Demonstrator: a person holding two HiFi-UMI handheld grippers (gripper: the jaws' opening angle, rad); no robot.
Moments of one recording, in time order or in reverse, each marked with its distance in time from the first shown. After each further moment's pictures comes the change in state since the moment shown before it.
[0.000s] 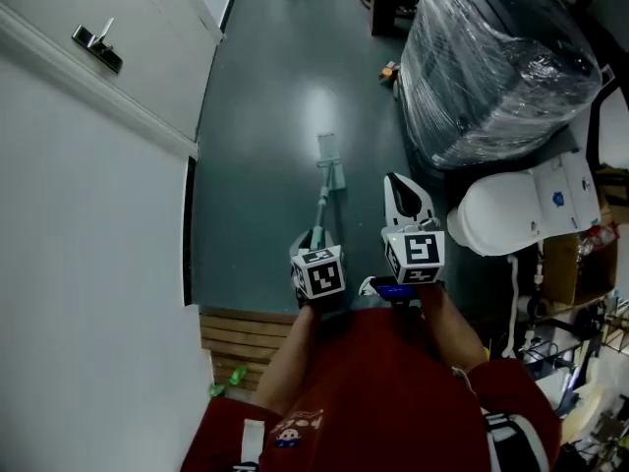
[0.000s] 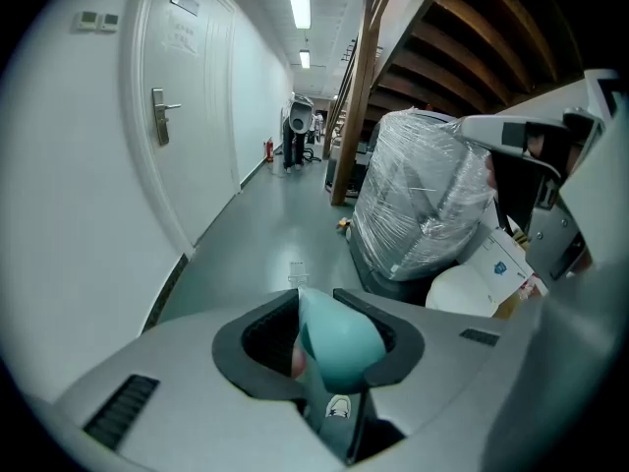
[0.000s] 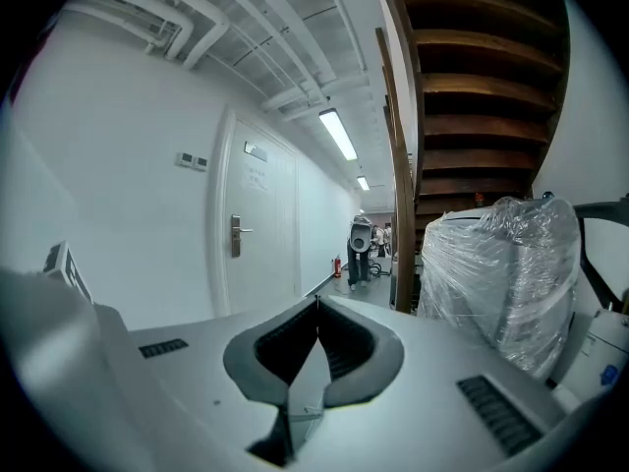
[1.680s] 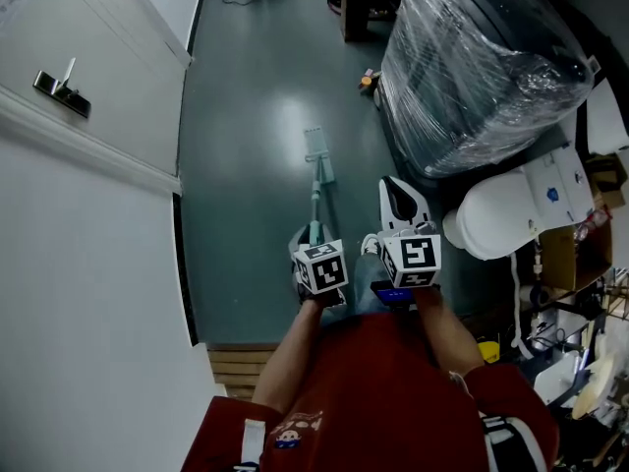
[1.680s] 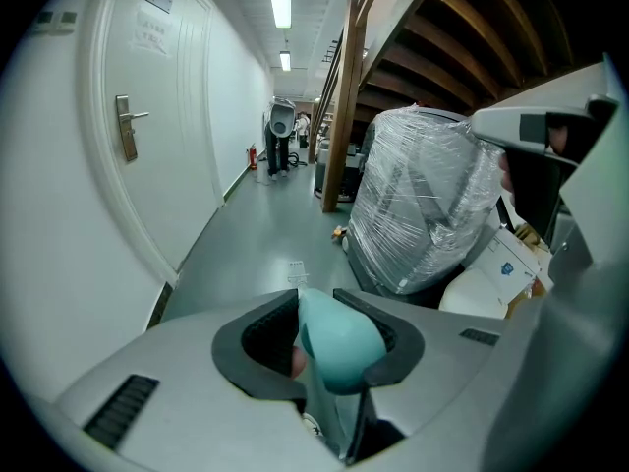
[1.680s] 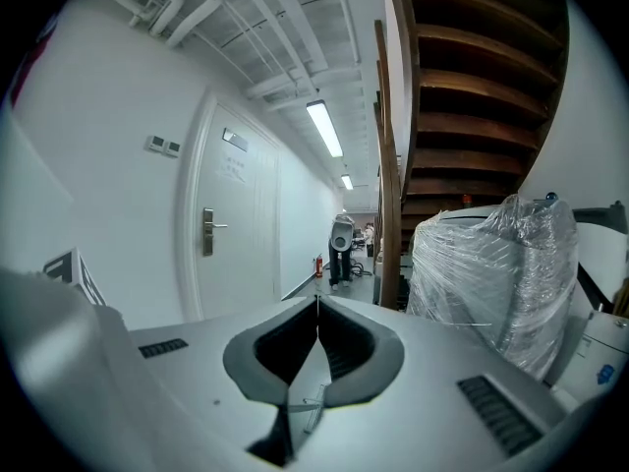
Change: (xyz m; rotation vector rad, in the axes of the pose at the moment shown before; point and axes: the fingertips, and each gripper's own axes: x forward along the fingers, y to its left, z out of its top) left arm 0.095 0.037 0.108 0.091 -0.023 -0.056; right arm 0.110 -0.008 0.018 0.004 0.004 -0.120
